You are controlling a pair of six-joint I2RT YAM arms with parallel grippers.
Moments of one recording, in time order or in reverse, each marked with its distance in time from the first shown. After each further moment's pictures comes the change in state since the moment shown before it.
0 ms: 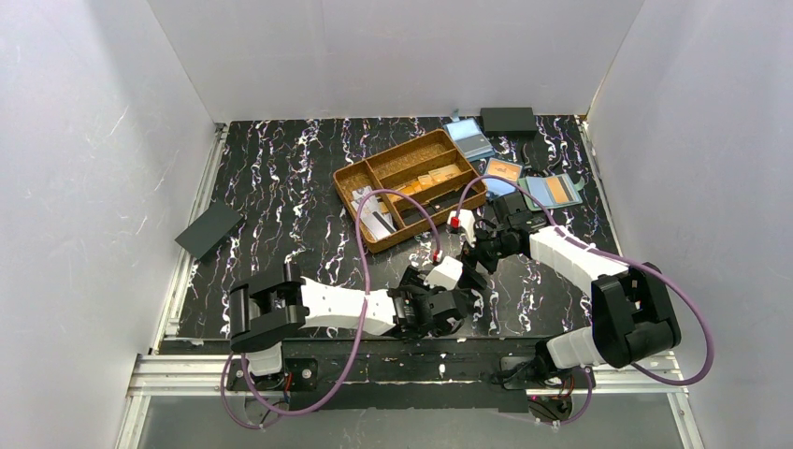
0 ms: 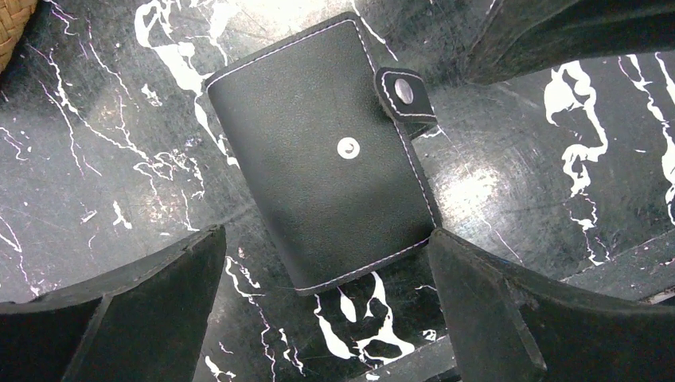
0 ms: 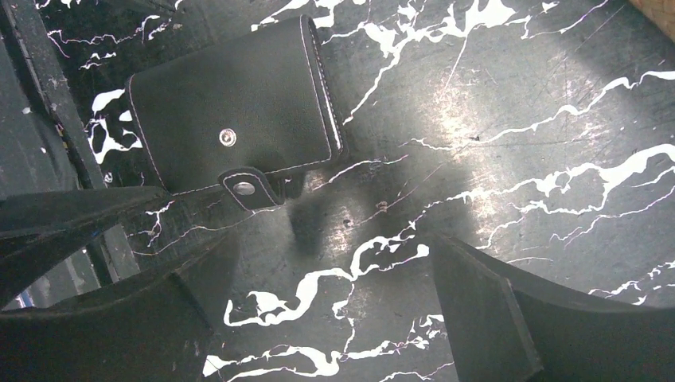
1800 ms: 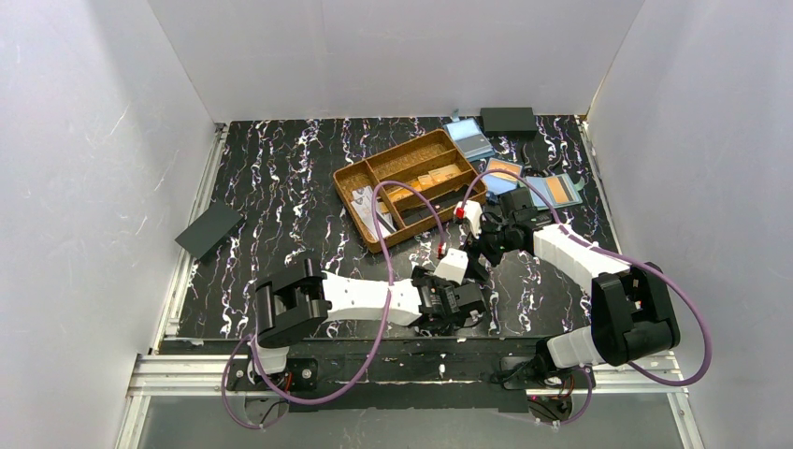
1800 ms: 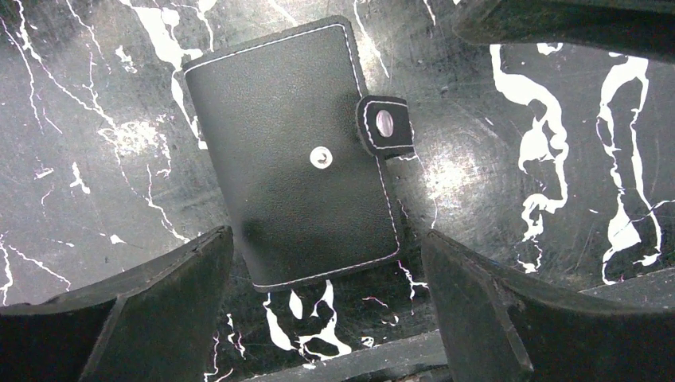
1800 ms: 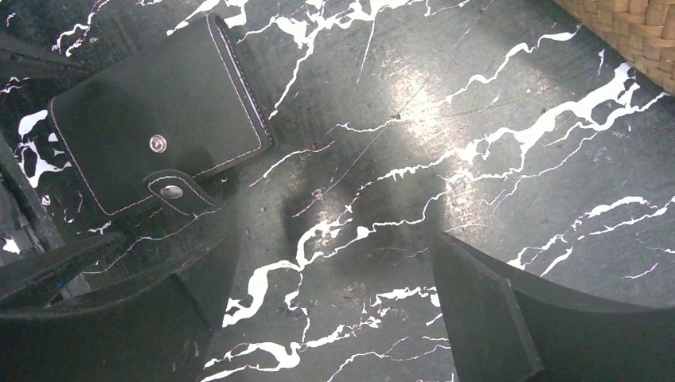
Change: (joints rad) left arm 0.016 0.149 0.263 -0.305 0.017 -0.266; right arm -0.040 0.007 0.007 0.058 0.072 0.046
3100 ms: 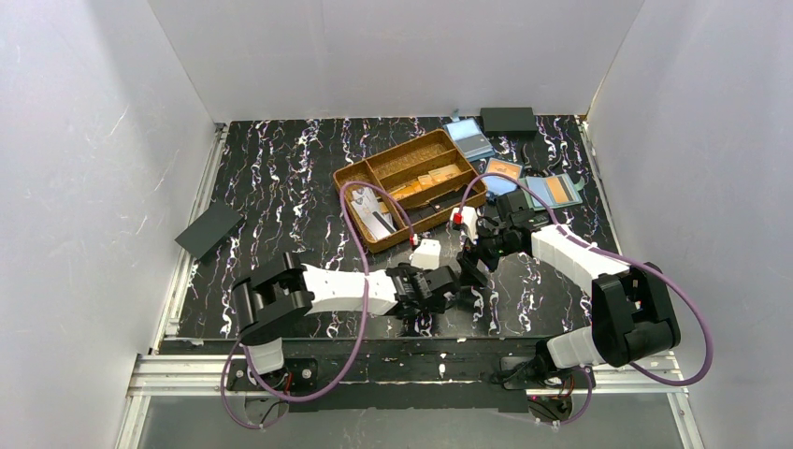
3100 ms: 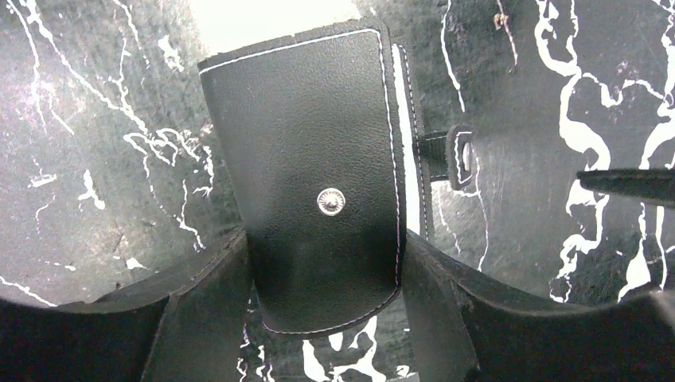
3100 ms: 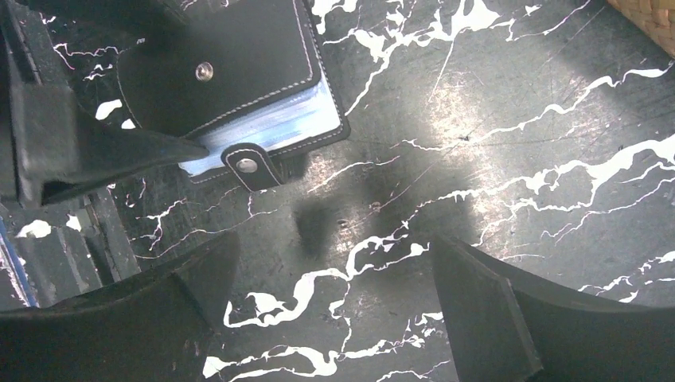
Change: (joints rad) left arm 0.113 -0.091 -0.185 0.189 0.121 -0.035; right arm 0.016 -0.002 0.002 -0.056 -0.087 -0.034
